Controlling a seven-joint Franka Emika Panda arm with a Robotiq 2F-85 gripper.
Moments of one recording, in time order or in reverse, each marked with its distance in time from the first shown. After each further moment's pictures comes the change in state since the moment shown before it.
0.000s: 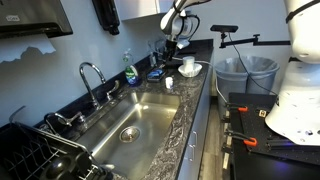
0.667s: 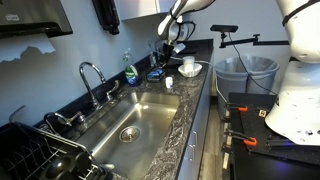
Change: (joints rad) arm -0.033 0.108 0.048 0.093 -0.002 0.074 -0.047
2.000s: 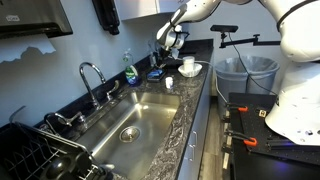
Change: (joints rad) arm -0.247 0.220 0.298 0.207 0.003 0.111 -0.387
